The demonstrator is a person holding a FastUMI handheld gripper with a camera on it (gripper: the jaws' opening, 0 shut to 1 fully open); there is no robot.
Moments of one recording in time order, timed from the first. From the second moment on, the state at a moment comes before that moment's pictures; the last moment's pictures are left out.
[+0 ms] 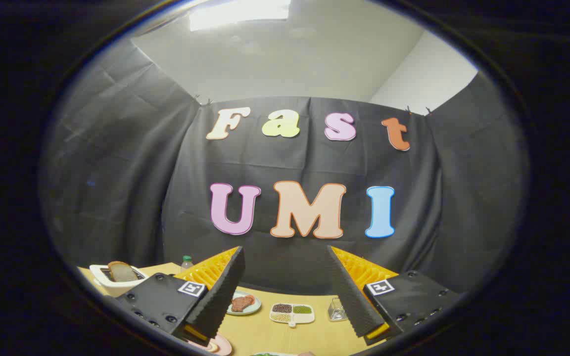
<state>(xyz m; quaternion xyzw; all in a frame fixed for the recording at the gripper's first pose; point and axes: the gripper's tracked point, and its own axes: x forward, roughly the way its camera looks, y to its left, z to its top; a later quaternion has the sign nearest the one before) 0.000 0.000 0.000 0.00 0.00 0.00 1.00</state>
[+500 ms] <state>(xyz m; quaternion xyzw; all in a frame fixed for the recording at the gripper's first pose) 0.003 -0.017 -0.013 0.01 0.01 -0.02 1.00</state>
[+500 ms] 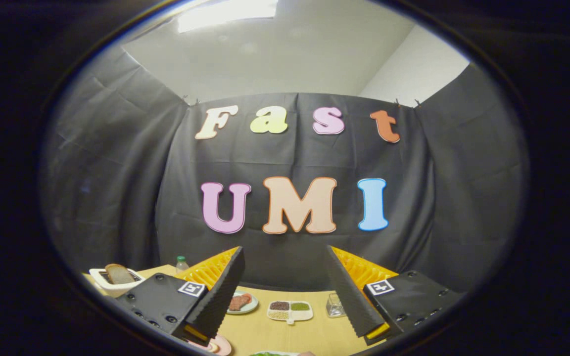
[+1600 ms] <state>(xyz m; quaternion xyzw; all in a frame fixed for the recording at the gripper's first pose) 0.014 -0.020 -0.089 -0.01 0.12 0.11 0.99</state>
